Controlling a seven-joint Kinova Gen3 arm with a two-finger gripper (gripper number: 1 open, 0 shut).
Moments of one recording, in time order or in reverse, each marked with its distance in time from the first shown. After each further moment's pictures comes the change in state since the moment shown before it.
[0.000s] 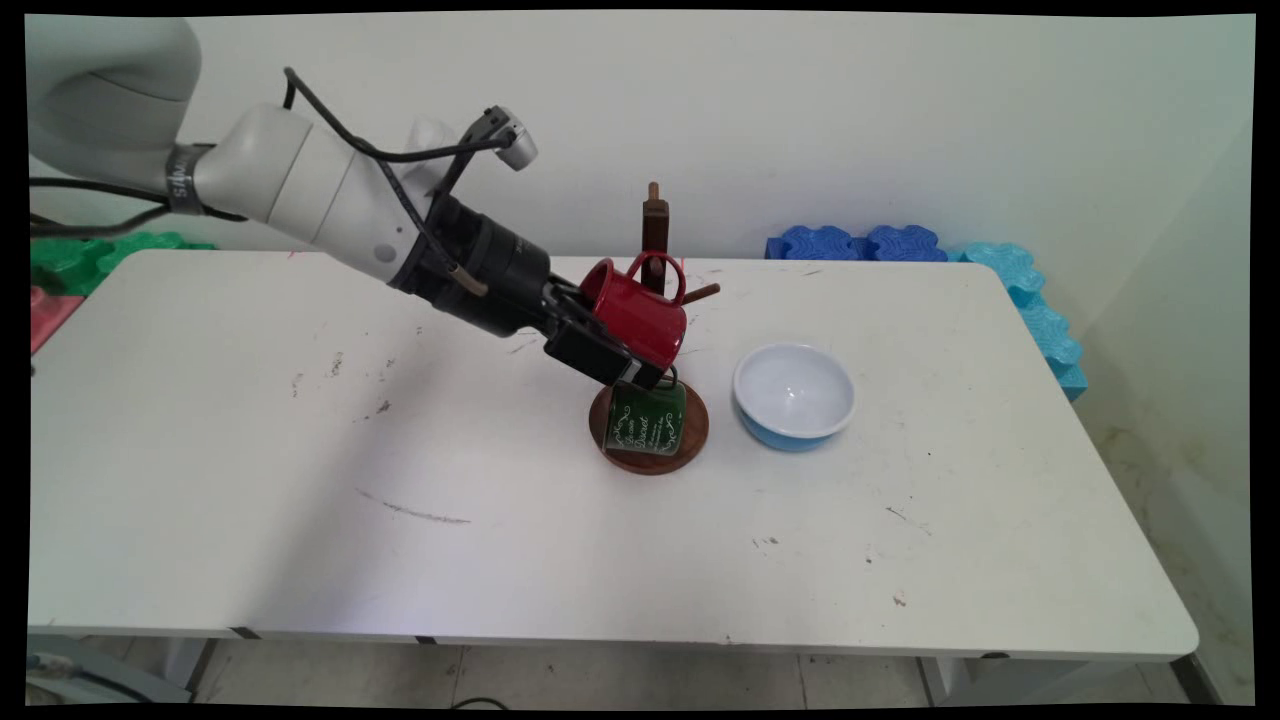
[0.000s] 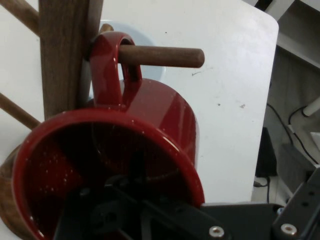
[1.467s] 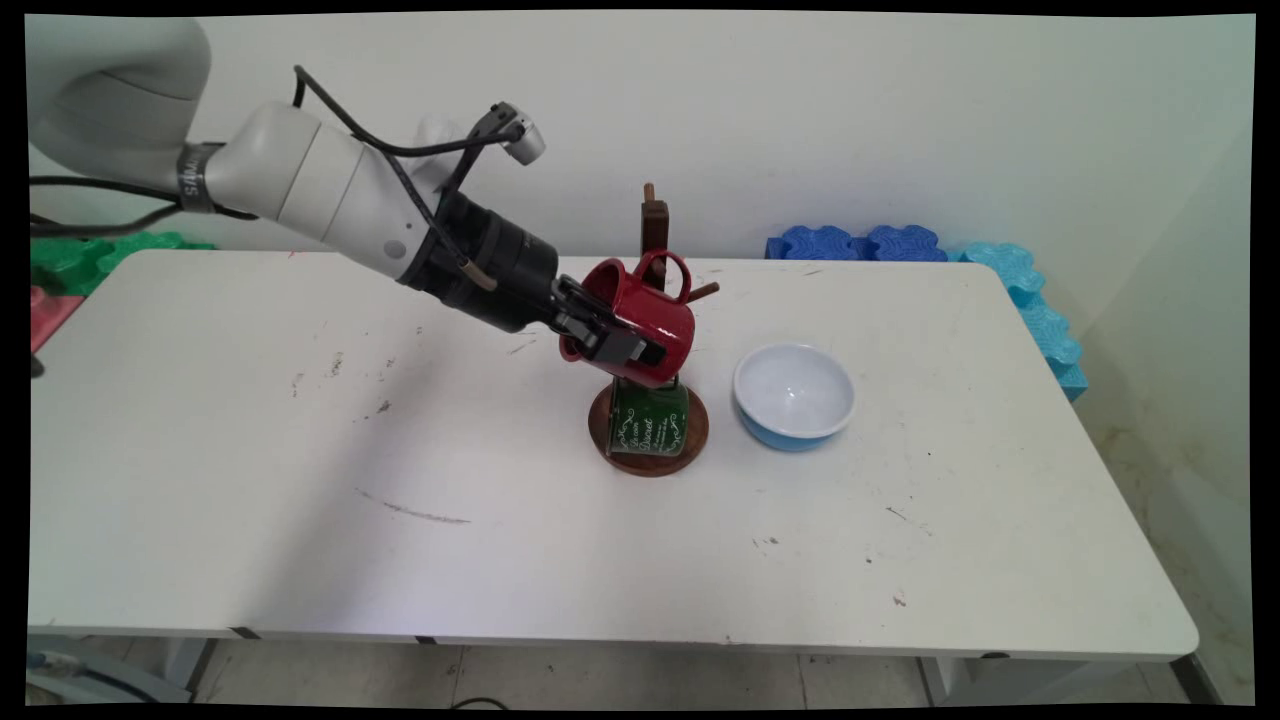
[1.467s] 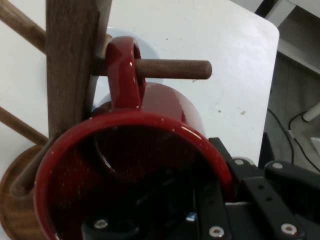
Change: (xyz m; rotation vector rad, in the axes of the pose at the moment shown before) arm 0.004 0.000 0.003 0.000 0.012 -0.004
